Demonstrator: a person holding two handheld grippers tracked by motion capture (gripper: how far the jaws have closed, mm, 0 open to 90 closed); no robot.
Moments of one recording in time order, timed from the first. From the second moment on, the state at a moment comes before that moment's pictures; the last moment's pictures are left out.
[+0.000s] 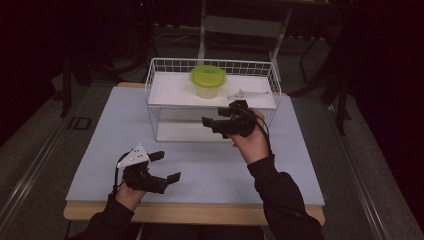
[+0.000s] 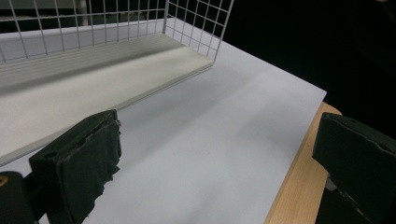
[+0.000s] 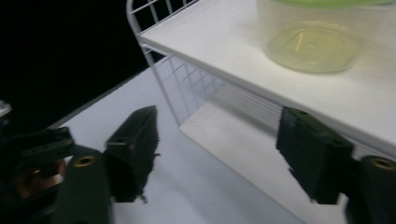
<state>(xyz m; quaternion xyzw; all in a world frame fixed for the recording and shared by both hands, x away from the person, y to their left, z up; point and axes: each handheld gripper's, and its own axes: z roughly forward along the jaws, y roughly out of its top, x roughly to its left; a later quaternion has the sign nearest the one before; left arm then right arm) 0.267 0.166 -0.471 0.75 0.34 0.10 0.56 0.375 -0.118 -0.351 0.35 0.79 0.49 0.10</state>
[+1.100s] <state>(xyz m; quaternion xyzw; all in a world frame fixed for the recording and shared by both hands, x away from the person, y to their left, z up) 0.262 0.159 -0.476 0.76 0.31 0.10 0.56 0.314 -0.189 -0.445 0.33 0.80 0.48 0.13</state>
